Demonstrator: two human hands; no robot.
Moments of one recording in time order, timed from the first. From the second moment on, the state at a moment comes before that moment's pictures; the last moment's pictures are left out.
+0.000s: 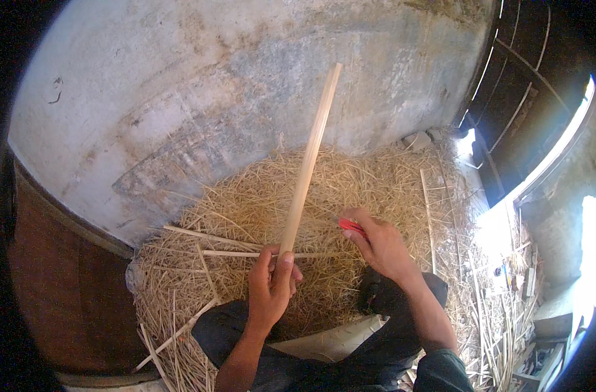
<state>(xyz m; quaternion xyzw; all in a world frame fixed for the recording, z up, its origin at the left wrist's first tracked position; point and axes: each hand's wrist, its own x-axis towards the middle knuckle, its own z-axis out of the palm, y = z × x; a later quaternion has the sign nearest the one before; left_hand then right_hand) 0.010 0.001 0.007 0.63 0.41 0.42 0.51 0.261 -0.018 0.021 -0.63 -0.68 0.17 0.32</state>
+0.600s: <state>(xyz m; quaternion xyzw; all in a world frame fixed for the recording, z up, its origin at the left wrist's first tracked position) 0.018 -0.005 0.001 0.64 0.40 0.42 0.51 0.226 -0.023 0.014 -0.50 -0.77 0.04 0.40</state>
